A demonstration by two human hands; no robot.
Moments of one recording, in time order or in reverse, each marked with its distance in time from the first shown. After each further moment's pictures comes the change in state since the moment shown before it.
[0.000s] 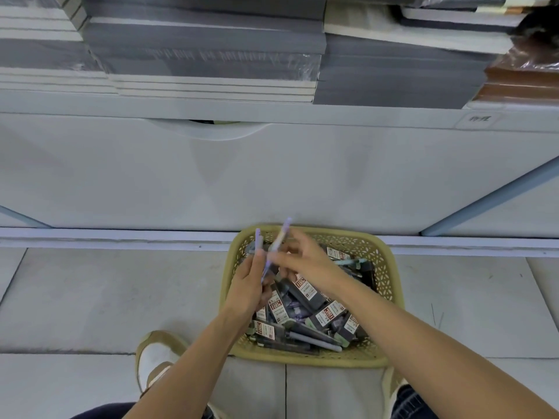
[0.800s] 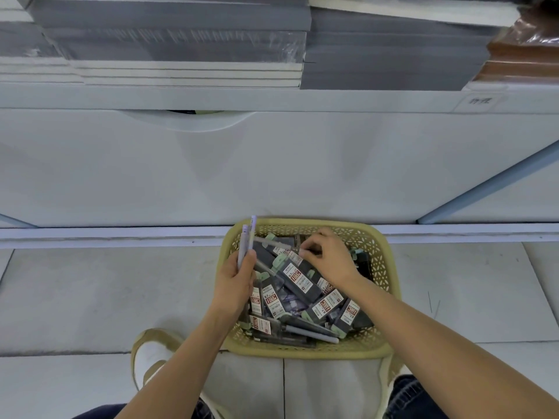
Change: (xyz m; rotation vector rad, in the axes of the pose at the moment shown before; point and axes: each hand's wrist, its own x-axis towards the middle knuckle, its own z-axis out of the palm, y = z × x) left_hand 0.007 -0.010 -0.009 0.101 0.146 0.067; right_hand 0.004 0.046 -0.049 -0.827 0.298 -0.049
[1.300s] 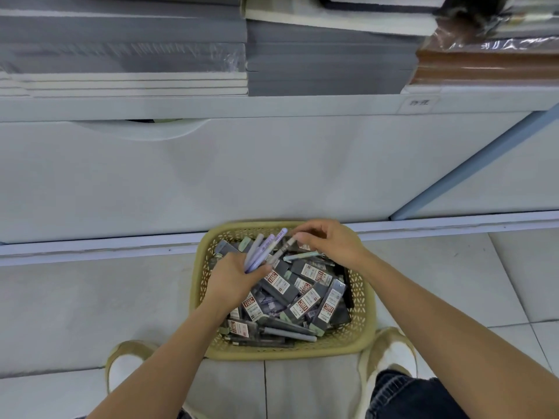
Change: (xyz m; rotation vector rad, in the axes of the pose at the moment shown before) left_hand 0.013 0.012 0.024 0.618 -0.162 0.096; right_hand -0.002 0.016 -0.065 0.315 -0.147 0.011
